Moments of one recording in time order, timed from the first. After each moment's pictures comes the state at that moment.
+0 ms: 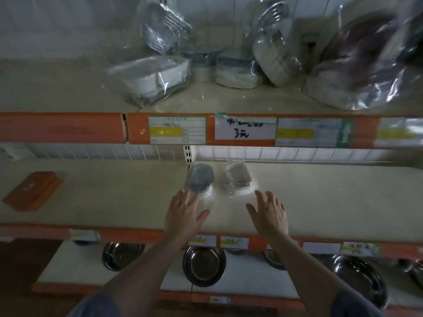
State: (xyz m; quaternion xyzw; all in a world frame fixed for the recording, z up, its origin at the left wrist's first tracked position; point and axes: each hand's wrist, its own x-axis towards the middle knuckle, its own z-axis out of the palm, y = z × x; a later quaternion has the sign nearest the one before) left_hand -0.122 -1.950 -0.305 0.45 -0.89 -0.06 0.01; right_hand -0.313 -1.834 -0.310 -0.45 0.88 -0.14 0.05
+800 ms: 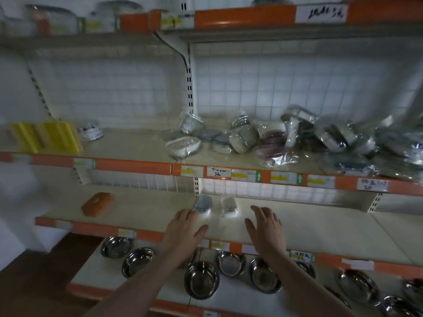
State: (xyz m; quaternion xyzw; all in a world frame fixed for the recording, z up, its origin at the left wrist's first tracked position) left_hand -0.043 -1.737 -0.100 0.43 -0.88 -0.05 0.21; right_hand -0.238 -1.634 -0.093 -0.50 0.81 -0.29 -0.02
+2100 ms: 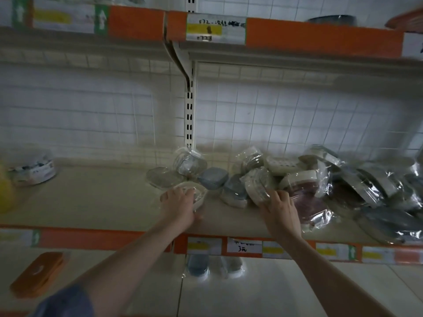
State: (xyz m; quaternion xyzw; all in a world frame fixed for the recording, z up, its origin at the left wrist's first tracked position) left_hand -0.122 -2.011 -0.004 0.45 -0.88 0.04 0.12; right_hand -0.307 -1.848 0.002 -0.42 0.86 -0.28 -0.13
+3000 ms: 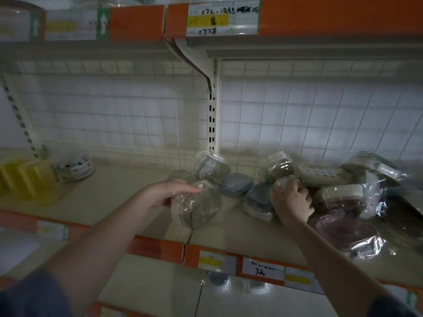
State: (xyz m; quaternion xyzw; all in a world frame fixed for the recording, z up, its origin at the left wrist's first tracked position) left_hand -0.082 -2.063 0.066 0.45 -0.72 -0.51 0.10; right_hand -0.339 -1.941 0.011 -0.28 0.89 -0.36 0.00
